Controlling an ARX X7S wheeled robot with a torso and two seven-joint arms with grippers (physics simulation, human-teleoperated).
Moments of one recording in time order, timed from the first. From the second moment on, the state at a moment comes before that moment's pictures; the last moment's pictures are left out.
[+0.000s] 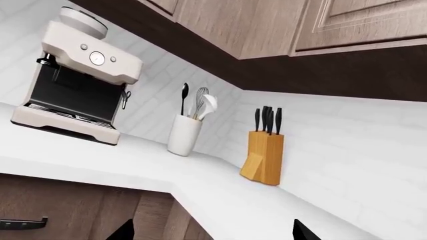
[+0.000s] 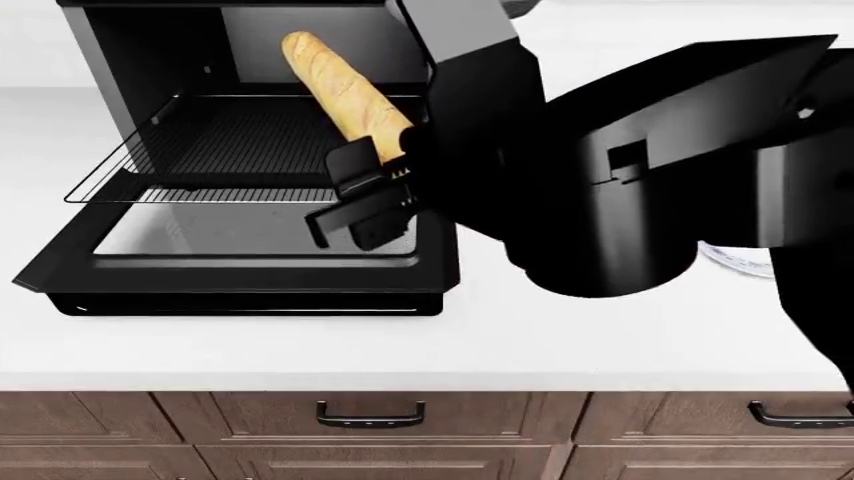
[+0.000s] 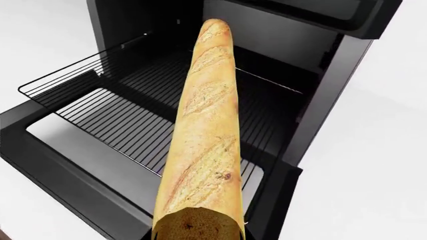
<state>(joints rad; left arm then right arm) 0.65 -0.12 -0.81 0.77 -0.64 0.20 -0.55 1.70 0.38 -0.99 -0.10 2.19 0.91 1.19</state>
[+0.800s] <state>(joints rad) 0.65 -0.12 -0.80 0.76 -0.63 0.20 -0.55 1.68 0.33 -1.02 0.03 2.00 0.92 1.00</state>
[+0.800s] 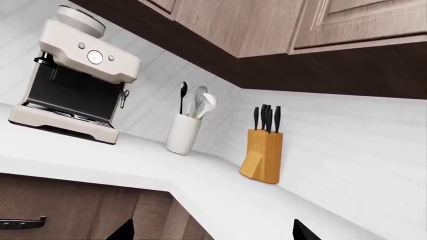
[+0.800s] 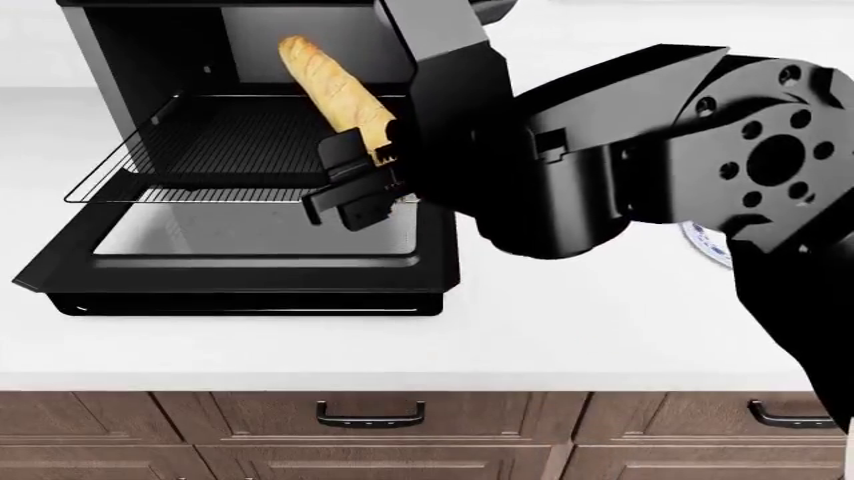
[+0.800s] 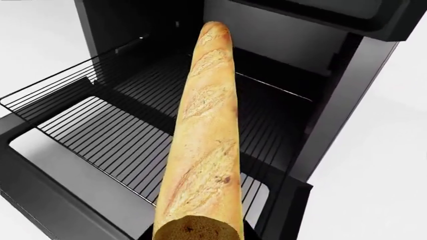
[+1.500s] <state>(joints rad) 0.65 -0.13 -0.79 0.76 -0.63 0.19 -0.56 1.69 0.34 -1.01 -0.01 1.98 0.91 1.00</state>
